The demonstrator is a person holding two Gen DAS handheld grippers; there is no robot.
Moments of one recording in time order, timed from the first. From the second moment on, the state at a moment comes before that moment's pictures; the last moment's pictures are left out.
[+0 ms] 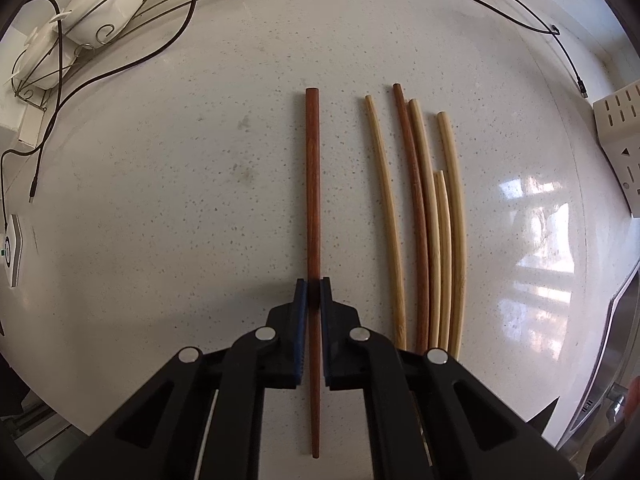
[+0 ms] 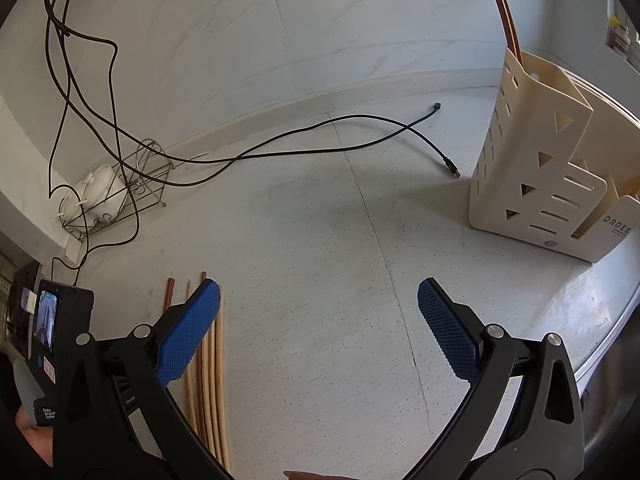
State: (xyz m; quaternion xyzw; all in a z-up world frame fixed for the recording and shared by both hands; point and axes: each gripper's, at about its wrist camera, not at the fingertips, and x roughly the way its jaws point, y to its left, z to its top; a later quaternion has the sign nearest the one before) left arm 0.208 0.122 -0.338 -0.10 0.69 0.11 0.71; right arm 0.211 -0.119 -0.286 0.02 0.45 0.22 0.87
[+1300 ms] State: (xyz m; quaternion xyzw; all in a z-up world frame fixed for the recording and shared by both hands) left arm 0.181 0.144 -0.341 -0.14 0.66 0.11 0.73; right arm 0.189 0.024 -0.373 -0.15 0.68 0.25 0.67
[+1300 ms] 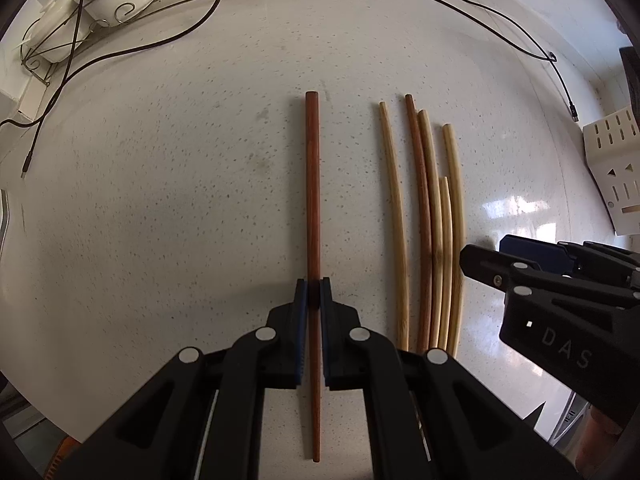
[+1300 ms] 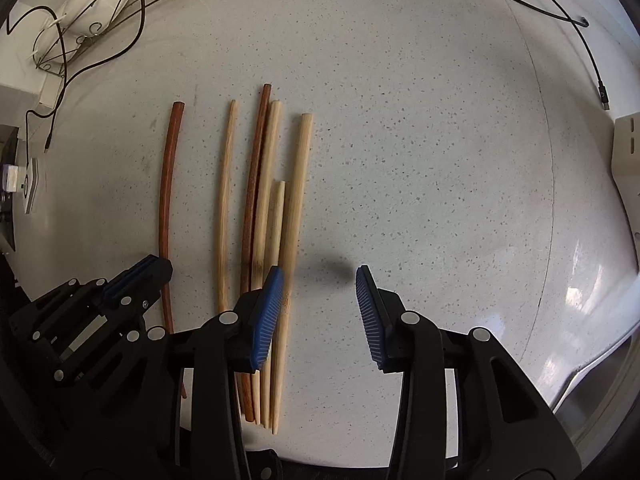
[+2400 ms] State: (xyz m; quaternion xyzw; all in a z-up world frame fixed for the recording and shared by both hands) left arm 0.183 0.145 -0.341 -0.15 0.66 0.11 0.73; right arm 0.208 0.056 -0.383 -0.19 0.70 0.20 0.66
